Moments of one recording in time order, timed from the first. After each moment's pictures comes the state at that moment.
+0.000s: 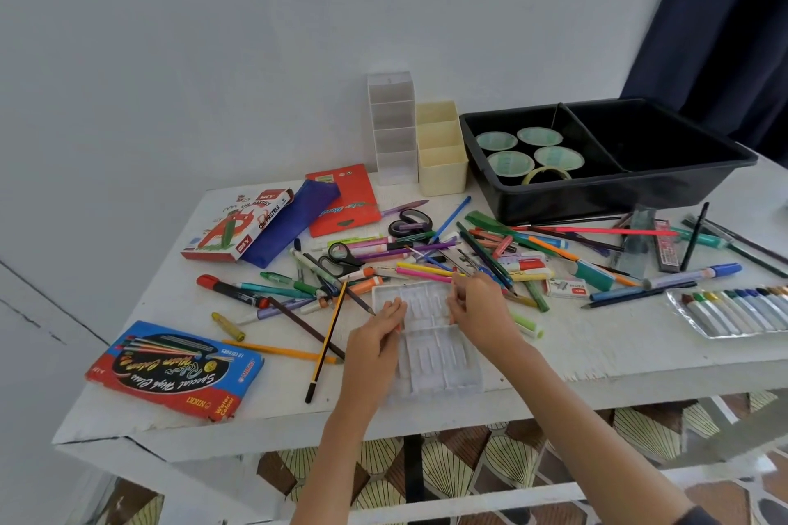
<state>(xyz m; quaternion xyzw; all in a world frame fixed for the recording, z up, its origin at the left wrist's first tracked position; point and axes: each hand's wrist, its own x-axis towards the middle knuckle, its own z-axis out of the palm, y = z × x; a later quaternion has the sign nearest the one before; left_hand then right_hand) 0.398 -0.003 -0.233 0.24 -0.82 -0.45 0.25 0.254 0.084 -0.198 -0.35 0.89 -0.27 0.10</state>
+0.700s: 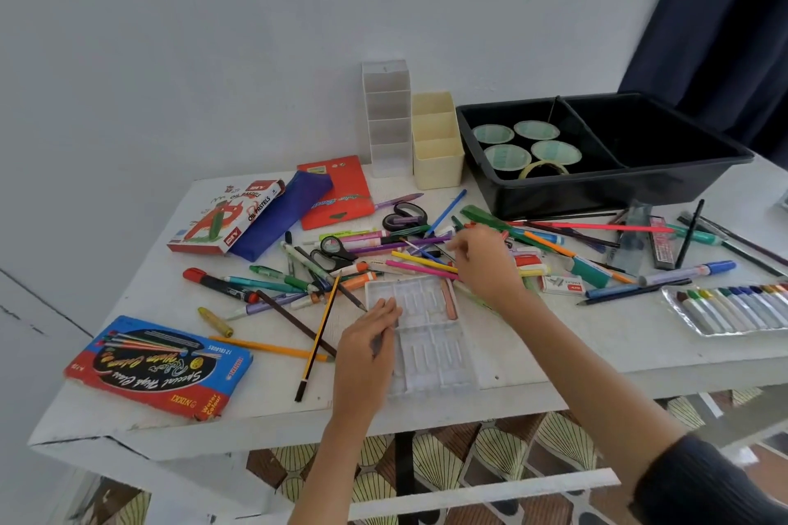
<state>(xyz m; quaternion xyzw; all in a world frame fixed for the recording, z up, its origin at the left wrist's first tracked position) 0.399 0.005 -0.240 0.26 -0.78 -0.47 0.32 0.211 0.064 -0.169 -0.37 0.89 -0.27 0.05</state>
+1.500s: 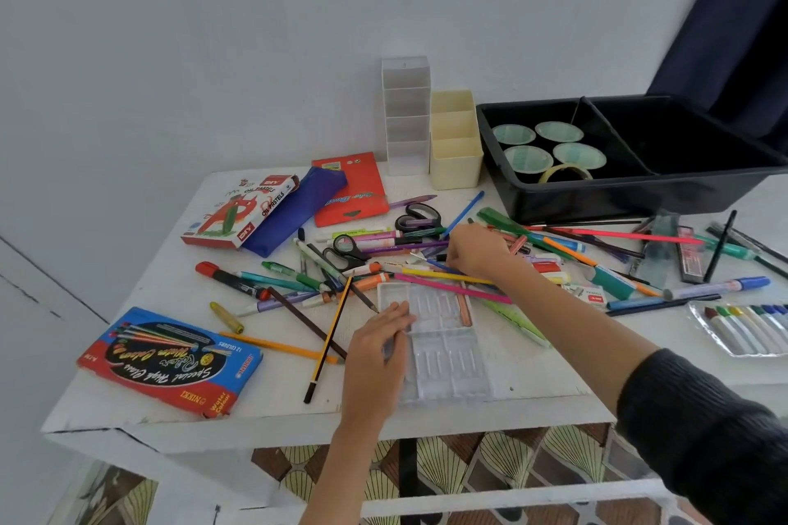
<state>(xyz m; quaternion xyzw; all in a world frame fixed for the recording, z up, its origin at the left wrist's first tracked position) 0.398 0.004 -0.243 0.27 -0.79 -0.45 0.33 0.184 0.015 -0.173 -0.45 0.88 -0.05 0.12</state>
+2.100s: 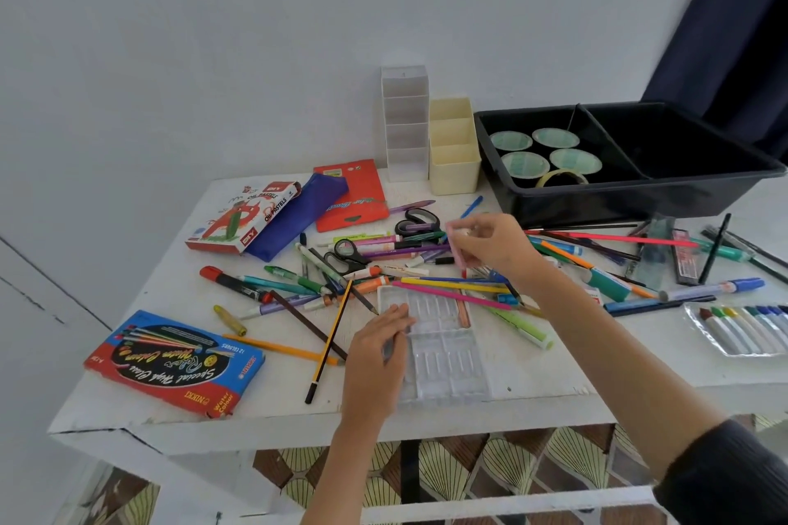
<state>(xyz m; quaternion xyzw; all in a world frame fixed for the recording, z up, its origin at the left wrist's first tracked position) 0.399 0.005 -0.242 0.27 -0.79 -0.45 0.33 0.211 0.063 -0.130 -0.30 0.75 -0.52 0.28</state>
